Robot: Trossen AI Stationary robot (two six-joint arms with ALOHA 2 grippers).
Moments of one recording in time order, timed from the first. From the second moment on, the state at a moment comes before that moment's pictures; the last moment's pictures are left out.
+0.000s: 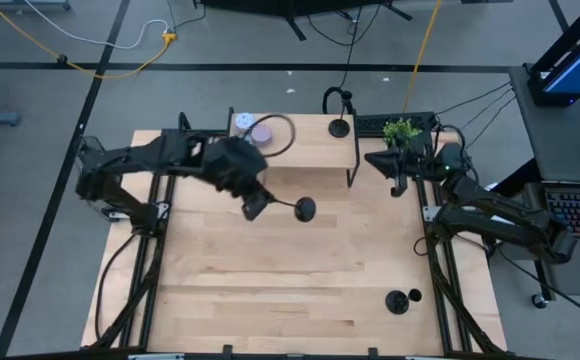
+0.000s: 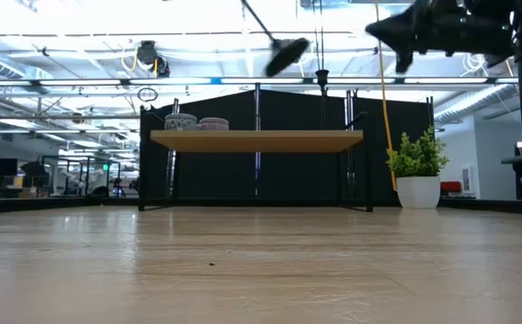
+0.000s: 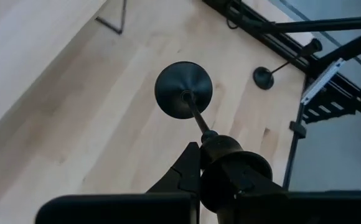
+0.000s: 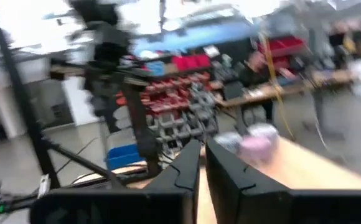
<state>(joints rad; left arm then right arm) 0.02 1.52 1.80 -1.08 0.04 -0.54 -0.64 0.68 0.38 0.55 -0.53 0.31</state>
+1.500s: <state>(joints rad) 0.10 1.85 2.20 -1.23 0.13 -0.35 -0.16 1.36 1.09 -0.09 -0.36 -0.02</state>
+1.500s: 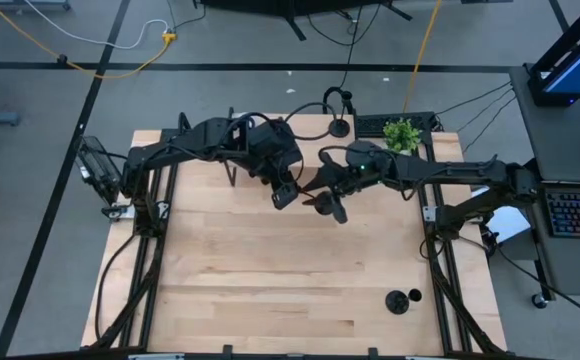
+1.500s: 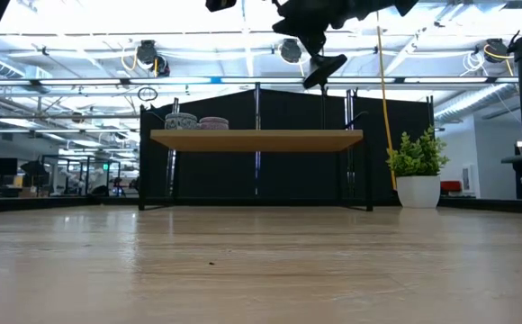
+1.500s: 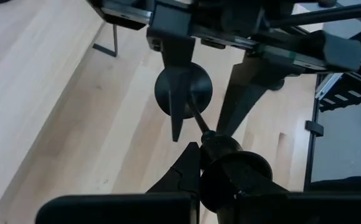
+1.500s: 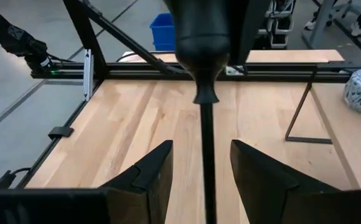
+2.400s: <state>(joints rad) 0.07 1.89 2.20 -1.22 0.13 -0.33 -0.16 1.36 1.09 -0.08 -0.37 0.02</state>
